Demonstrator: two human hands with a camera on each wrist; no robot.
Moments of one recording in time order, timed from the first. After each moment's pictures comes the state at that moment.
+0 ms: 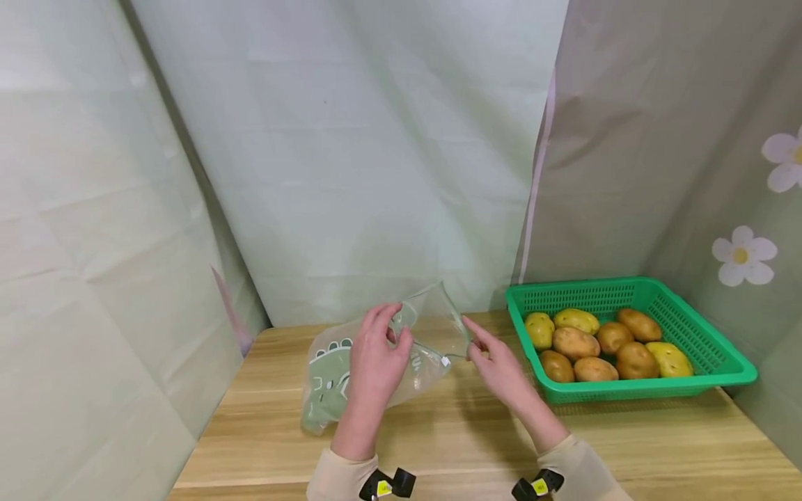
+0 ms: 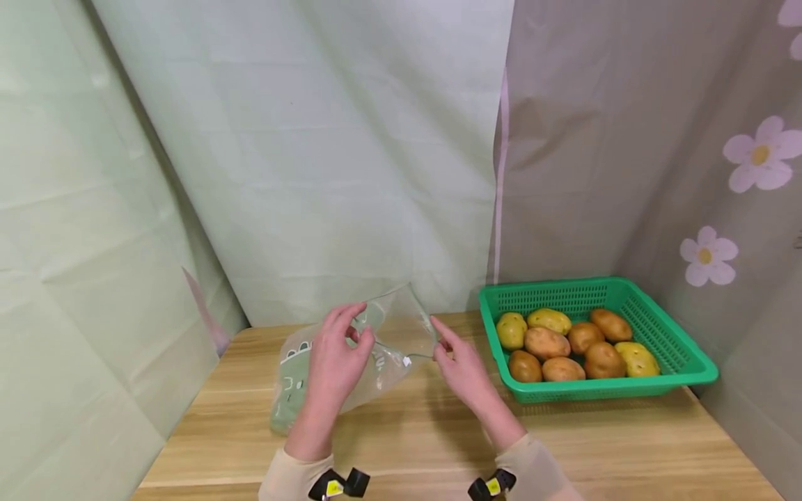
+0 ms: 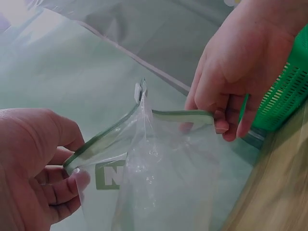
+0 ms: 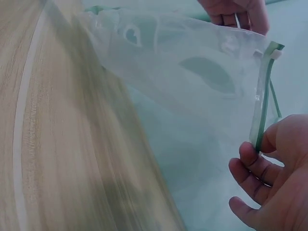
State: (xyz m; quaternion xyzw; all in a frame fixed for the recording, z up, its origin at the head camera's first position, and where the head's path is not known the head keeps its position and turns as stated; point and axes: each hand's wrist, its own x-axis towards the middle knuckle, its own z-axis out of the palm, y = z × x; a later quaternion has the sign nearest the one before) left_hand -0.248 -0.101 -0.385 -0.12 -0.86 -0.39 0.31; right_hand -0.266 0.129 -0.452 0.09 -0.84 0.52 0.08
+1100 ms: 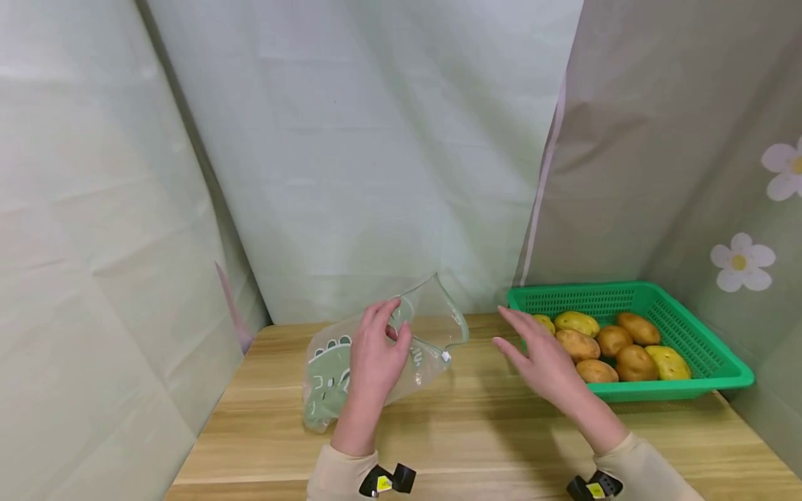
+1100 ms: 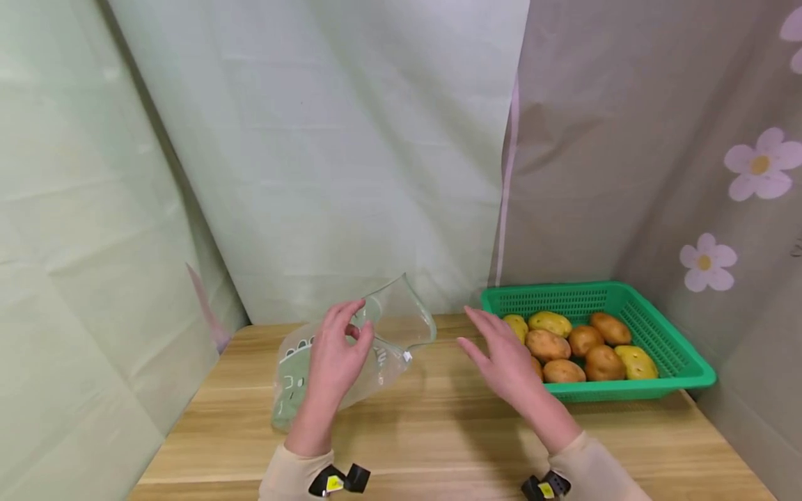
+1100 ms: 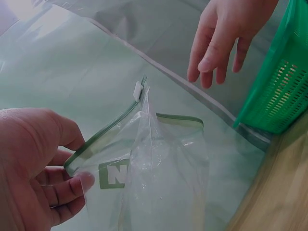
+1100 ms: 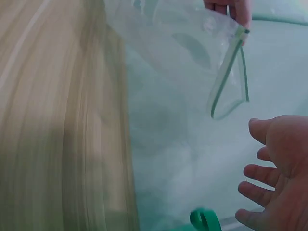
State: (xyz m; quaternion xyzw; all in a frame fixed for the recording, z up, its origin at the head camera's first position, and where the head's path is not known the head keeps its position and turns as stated) left_hand -0.248 -0.110 -0.381 -0.11 -0.86 -0.41 0.28; right_hand -0.236 0.184 -0.414 0.15 -0.92 0.32 0.17
